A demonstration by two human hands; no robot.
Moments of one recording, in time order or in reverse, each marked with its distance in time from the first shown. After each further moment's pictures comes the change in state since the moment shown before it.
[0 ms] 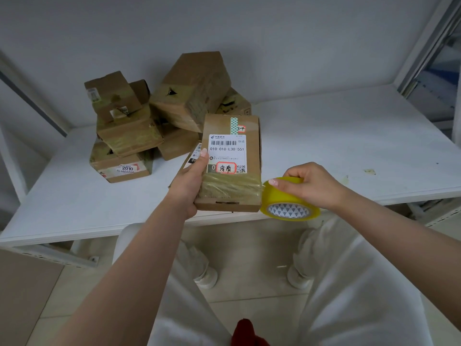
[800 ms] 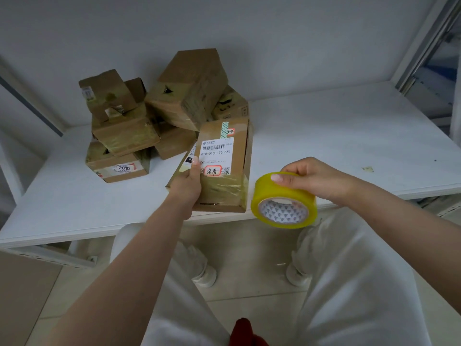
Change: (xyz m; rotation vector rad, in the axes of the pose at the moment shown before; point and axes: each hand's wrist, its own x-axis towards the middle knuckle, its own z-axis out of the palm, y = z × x) left_hand 0.012 -0.010 0.003 0.403 0.239 0.041; right_hand -0.005 -0.016 -0.019 0.162 -0.238 0.043
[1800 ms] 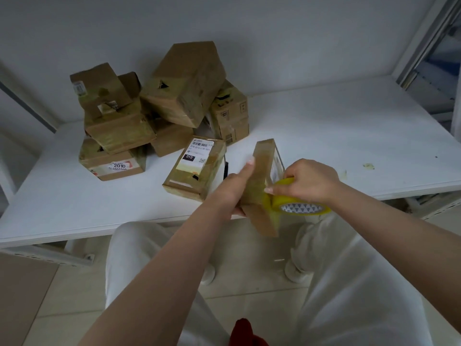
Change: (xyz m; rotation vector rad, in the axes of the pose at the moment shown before) left_hand -0.024 0.014 0.066 -0.092 -0.439 -0.114; right_hand 0.020 0.011 0.012 -0.730 0.218 0.136
